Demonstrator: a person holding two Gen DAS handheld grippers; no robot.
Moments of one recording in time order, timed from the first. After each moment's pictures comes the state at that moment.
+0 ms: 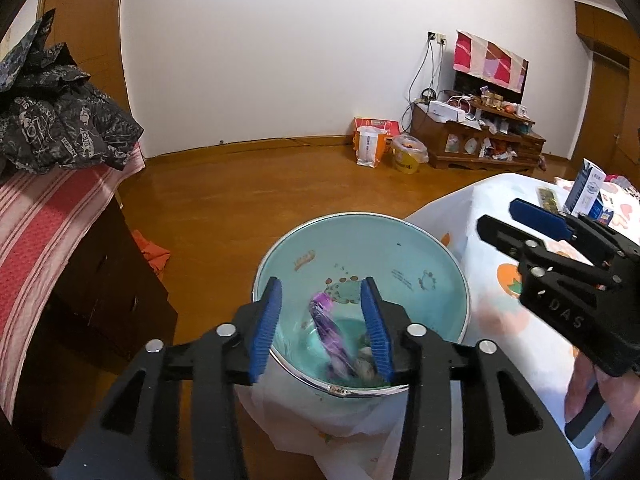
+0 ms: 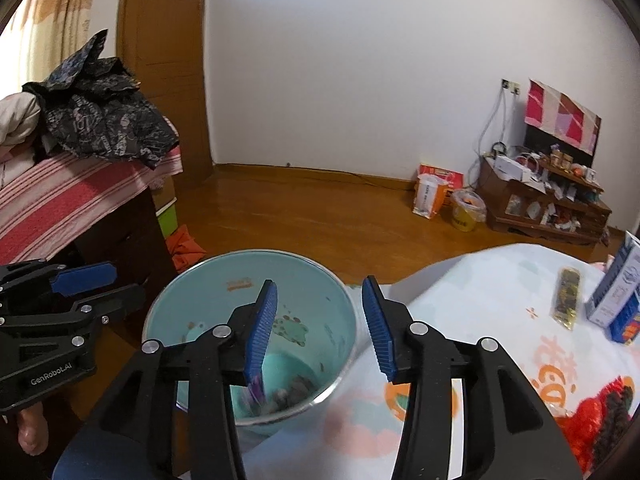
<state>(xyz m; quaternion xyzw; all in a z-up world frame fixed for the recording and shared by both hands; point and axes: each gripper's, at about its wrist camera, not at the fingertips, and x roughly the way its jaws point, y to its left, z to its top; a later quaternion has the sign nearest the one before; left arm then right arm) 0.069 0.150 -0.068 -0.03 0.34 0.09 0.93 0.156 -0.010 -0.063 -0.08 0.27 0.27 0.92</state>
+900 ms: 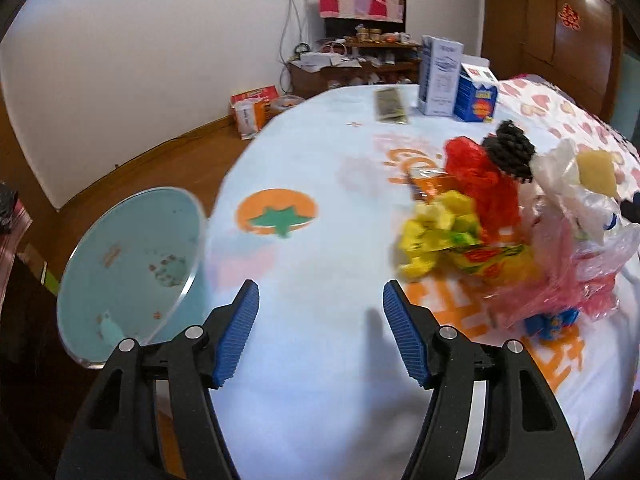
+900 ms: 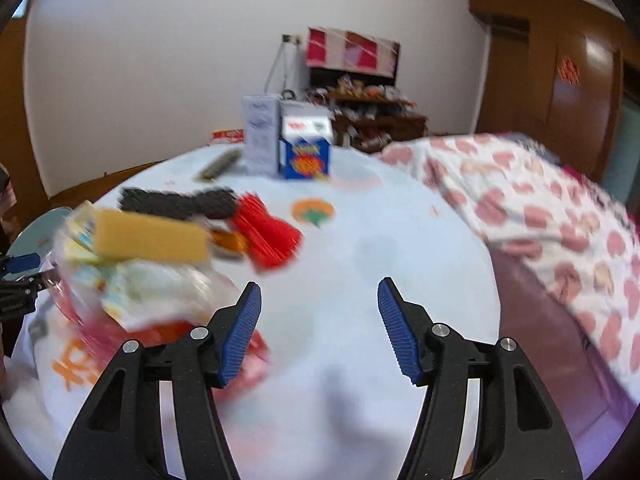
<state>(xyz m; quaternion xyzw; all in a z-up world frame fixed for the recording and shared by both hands) 0.078 -0.064 -0.118 0.08 0.40 -0.09 0.91 0.030 -0.358 -0.091 0.00 0.32 -0.06 0.95</state>
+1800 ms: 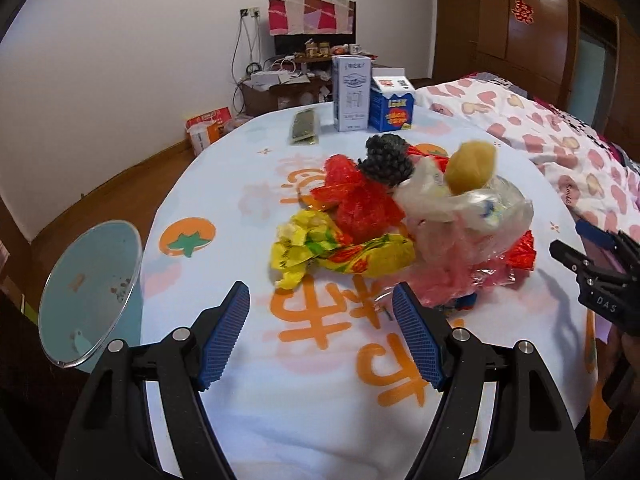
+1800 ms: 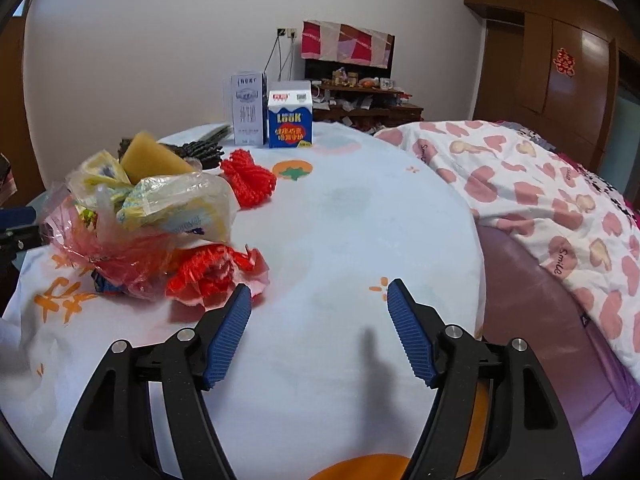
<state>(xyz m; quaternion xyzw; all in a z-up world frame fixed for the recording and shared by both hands) 0.031 -0.117 -0.090 0.08 0.37 -0.16 0.91 -0.010 -0.380 -0.121 -0.01 0.32 -0.06 0.94</state>
